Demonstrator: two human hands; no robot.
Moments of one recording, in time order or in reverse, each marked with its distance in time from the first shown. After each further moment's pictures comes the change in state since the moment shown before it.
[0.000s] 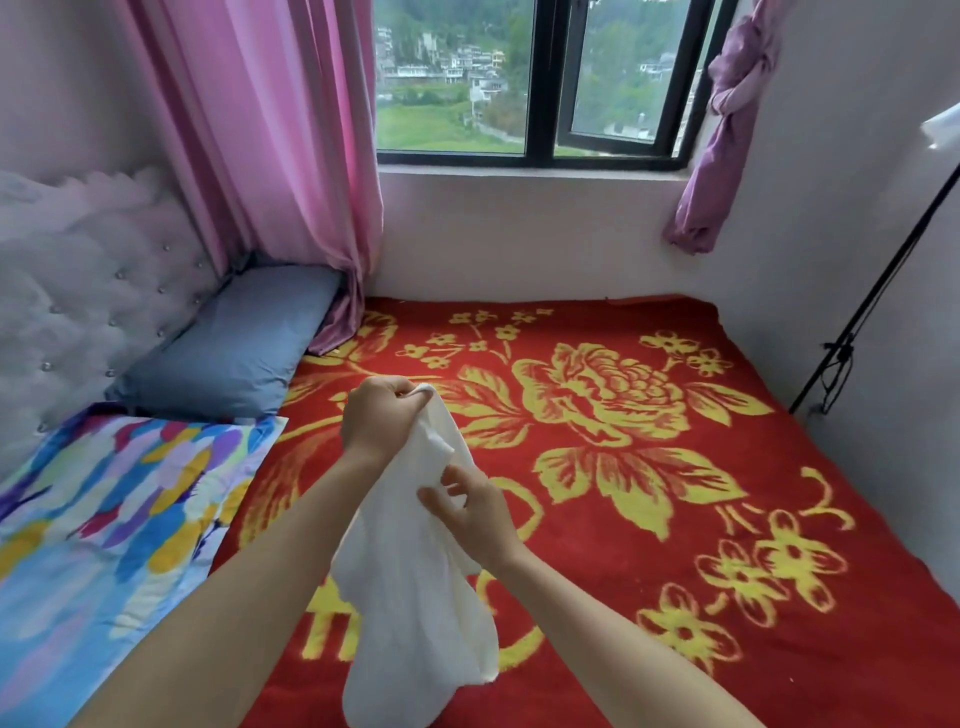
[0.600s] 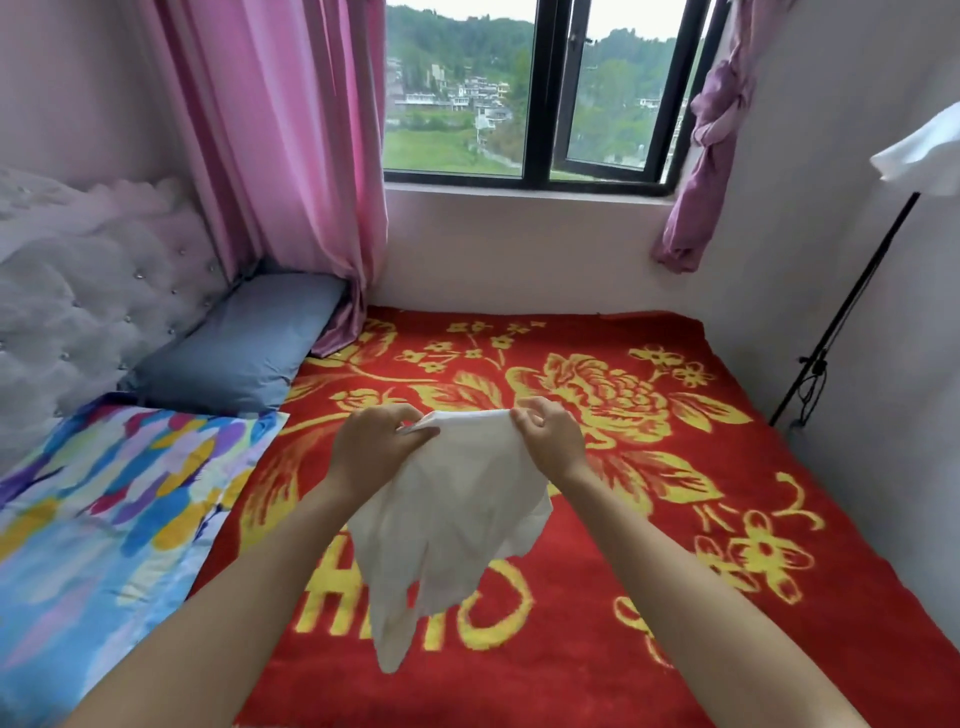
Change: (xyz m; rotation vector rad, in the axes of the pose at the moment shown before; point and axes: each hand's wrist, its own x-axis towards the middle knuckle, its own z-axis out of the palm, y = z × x) left_hand -0.076 0.003 -0.030 0.145 -0.064 0.338; right_hand -0.010 -0.014 -0.100 -0.252 0.267 0.058
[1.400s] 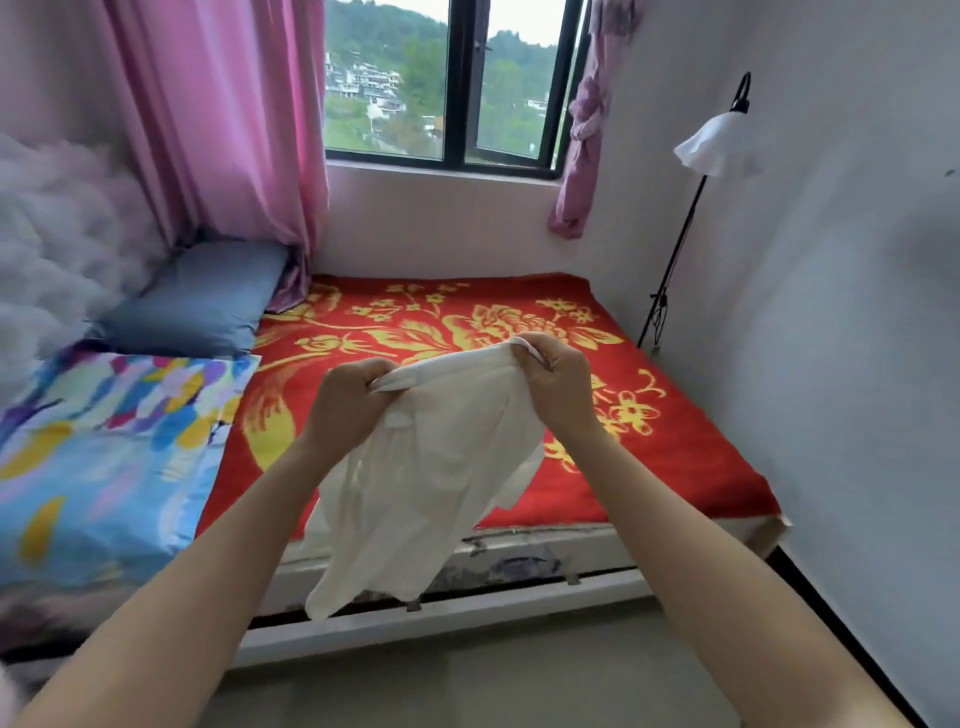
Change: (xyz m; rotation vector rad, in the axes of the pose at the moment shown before) left_hand -0.287 0.060 -0.196 -0.337 -0.065 0.128; right_hand -0.380 -0.146 -0.057 0.169 0.352 -0.226
